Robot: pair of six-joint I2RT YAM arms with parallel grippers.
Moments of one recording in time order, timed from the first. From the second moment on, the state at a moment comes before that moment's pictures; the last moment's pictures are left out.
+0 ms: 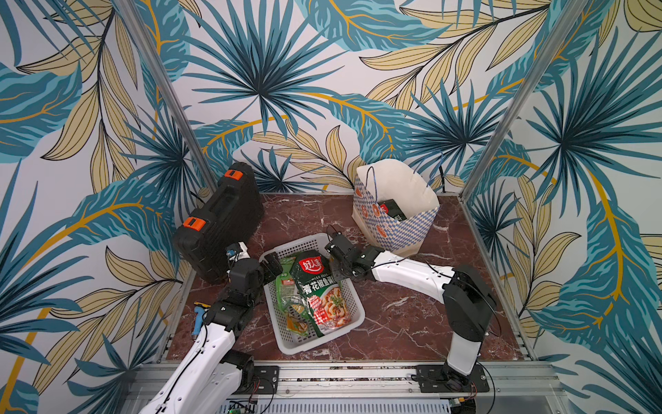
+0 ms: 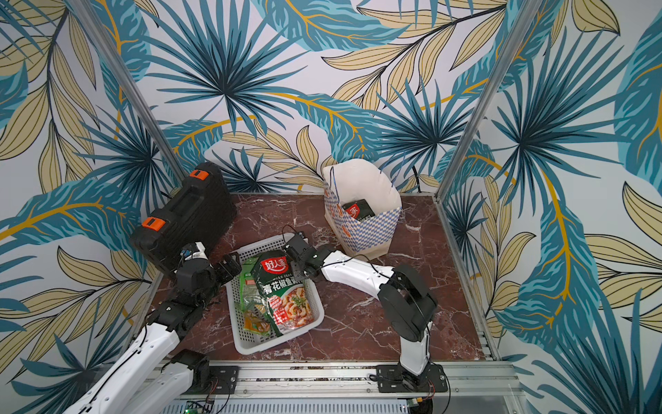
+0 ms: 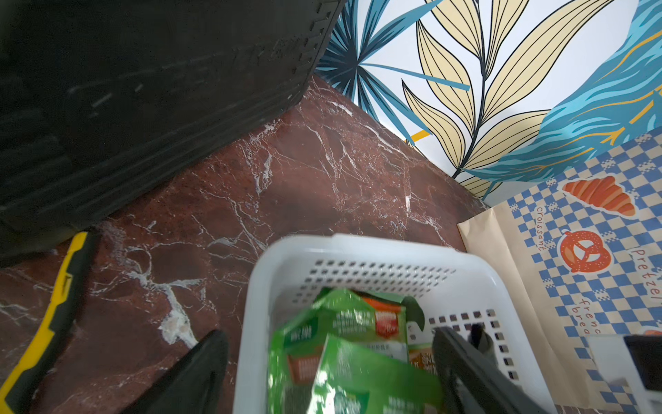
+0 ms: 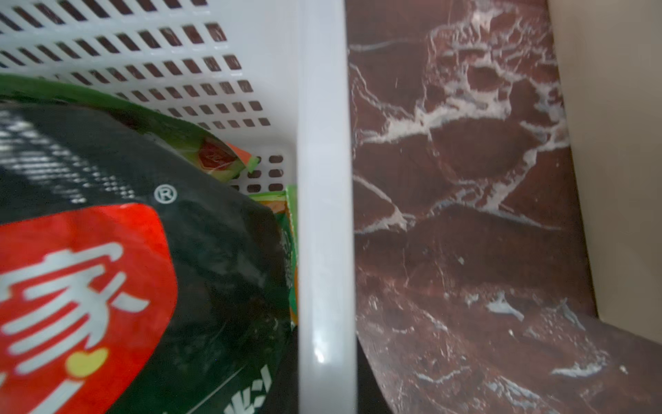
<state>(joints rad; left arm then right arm) -0.24 0.76 0.51 -0.22 -0.21 -0.73 0.84 1.89 1.44 -0.58 0.28 0.50</state>
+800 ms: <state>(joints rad) -0.23 0.93 0.51 -0.16 -0.19 -0.69 0.89 1.80 1.66 -0.67 0.38 0.41</state>
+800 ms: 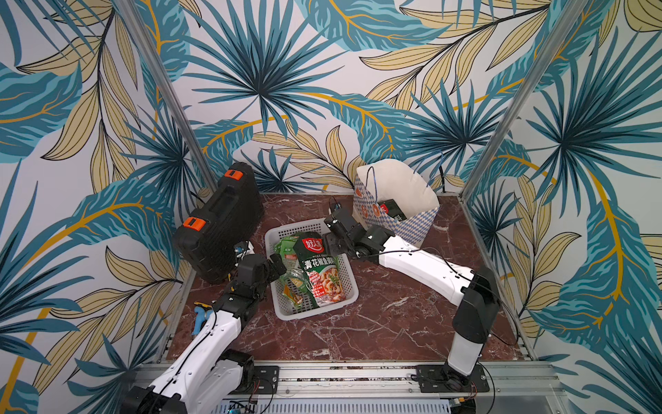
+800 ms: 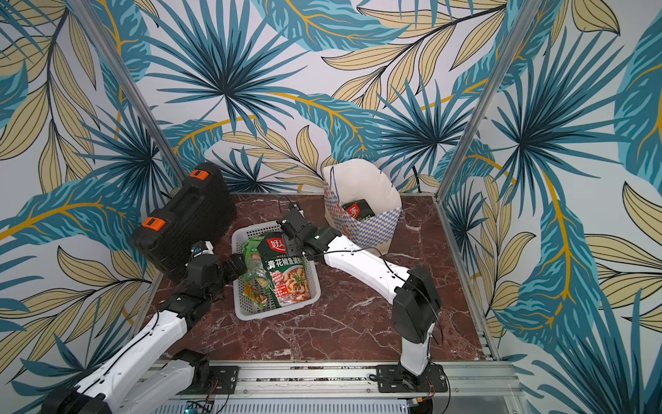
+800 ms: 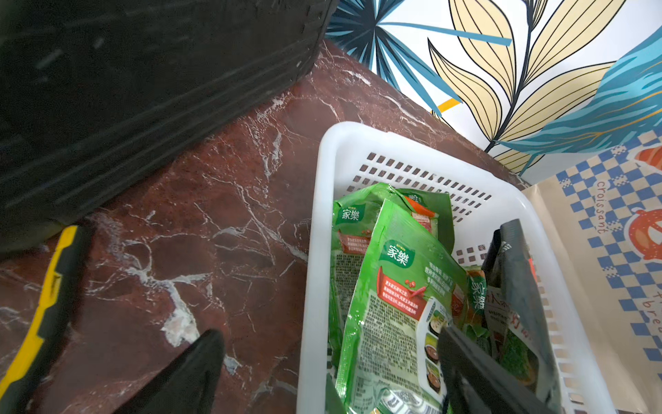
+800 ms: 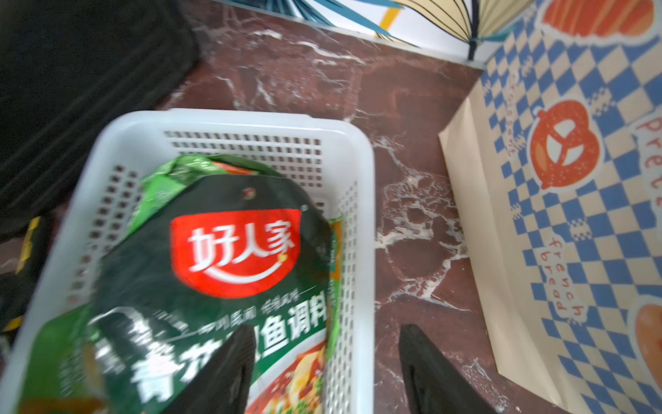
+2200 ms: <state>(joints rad) -0.16 1.03 0.51 -0.11 -0.03 -0.70 1.12 1.90 1.60 -0.98 0.86 0.59</state>
